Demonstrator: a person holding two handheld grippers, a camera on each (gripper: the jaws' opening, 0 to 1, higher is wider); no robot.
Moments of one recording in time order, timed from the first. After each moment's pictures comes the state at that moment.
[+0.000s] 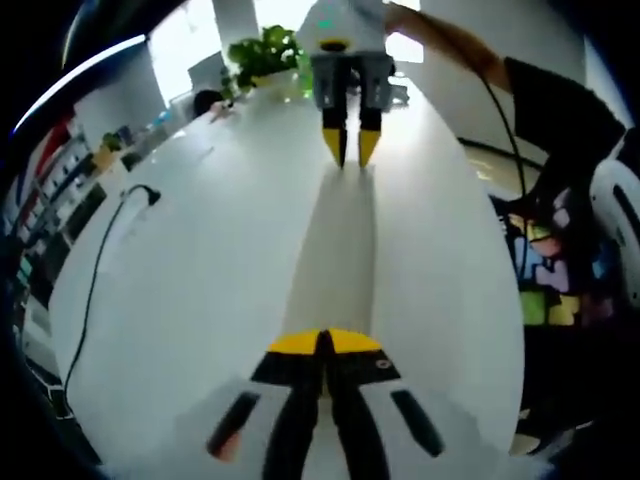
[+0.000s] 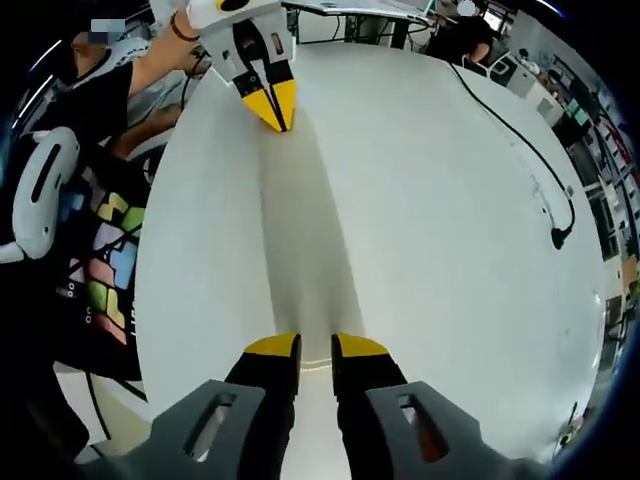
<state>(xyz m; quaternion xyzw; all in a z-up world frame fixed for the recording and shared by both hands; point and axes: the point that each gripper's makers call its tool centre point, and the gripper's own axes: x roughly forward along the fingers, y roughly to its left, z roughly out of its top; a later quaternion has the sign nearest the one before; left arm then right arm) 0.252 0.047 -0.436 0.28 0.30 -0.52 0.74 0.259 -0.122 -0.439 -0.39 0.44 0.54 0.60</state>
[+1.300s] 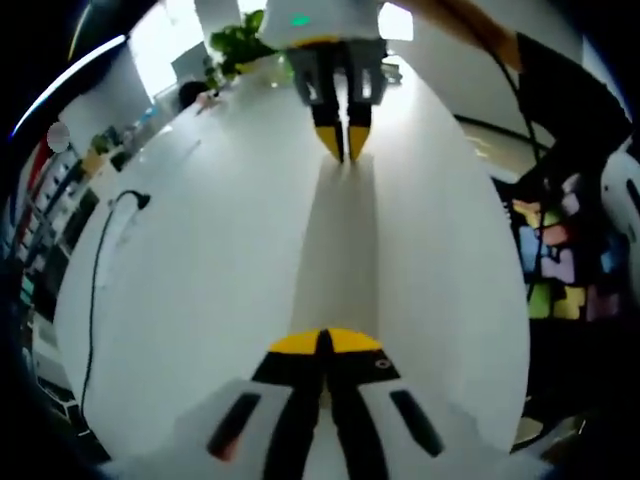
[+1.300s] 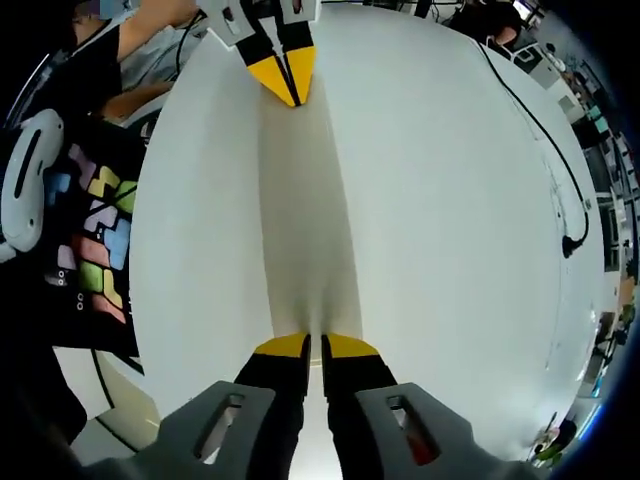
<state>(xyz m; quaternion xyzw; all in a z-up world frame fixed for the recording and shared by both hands) 0.258 0.036 -0.441 0.33 0.33 -0.52 0.71 0.260 -0.125 -0.445 -0.45 0.49 0.51 0.54</state>
